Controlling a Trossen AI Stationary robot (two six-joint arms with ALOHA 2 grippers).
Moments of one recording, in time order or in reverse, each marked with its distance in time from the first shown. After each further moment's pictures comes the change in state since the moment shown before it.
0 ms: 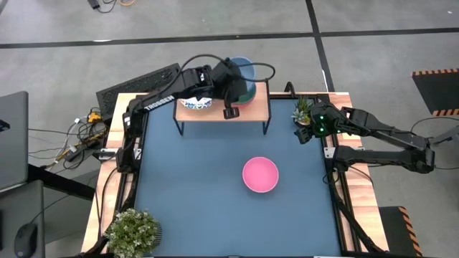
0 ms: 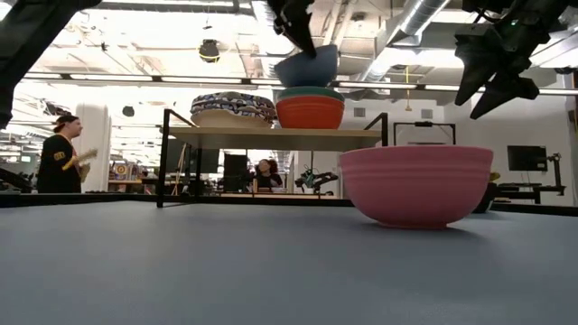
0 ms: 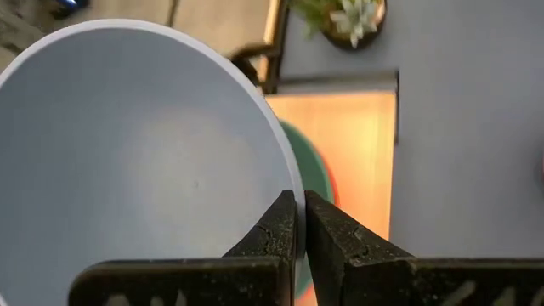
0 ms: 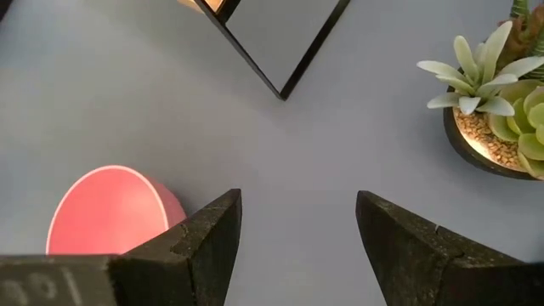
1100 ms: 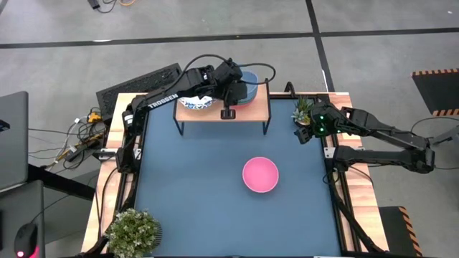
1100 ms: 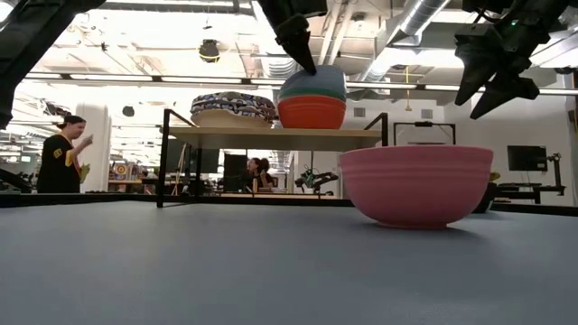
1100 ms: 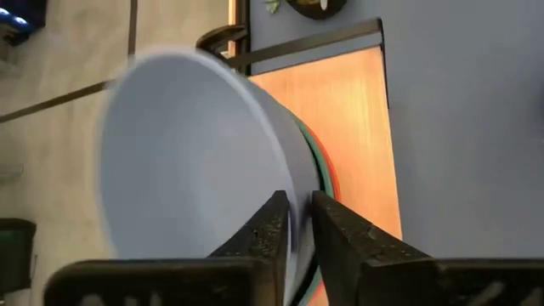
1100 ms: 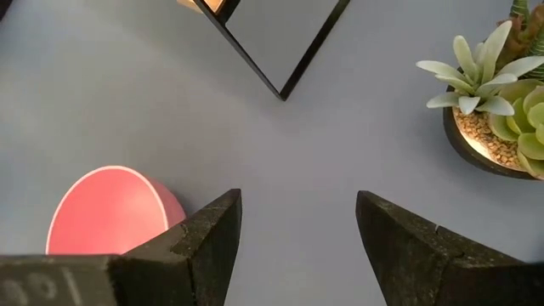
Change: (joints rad) left arm 0.049 0.002 -0.094 0.031 0.095 0.170; right arm -0.002 0.000 0.000 0.000 -0.001 0.000
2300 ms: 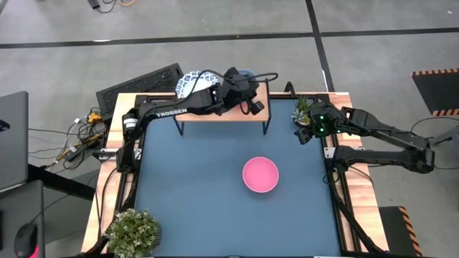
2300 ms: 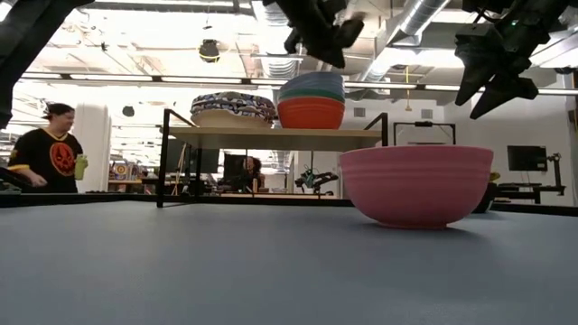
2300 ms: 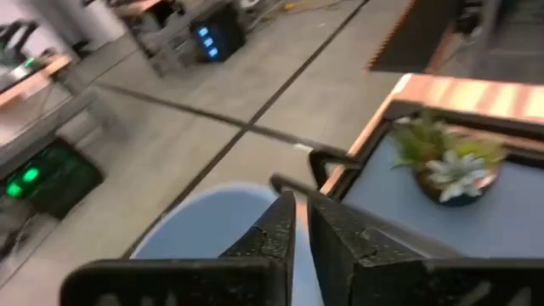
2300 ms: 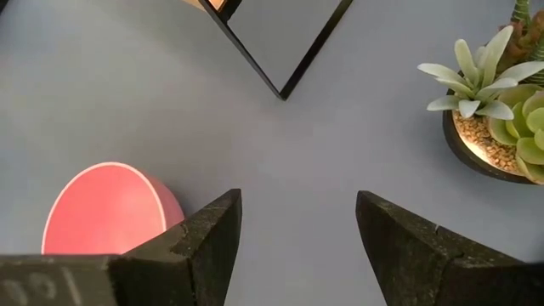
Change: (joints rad) left arm -0.096 -0.016 -0.272 0.720 -0.399 -0.394; right arm 0.000 0.000 0.000 0.000 -0.001 -0.022
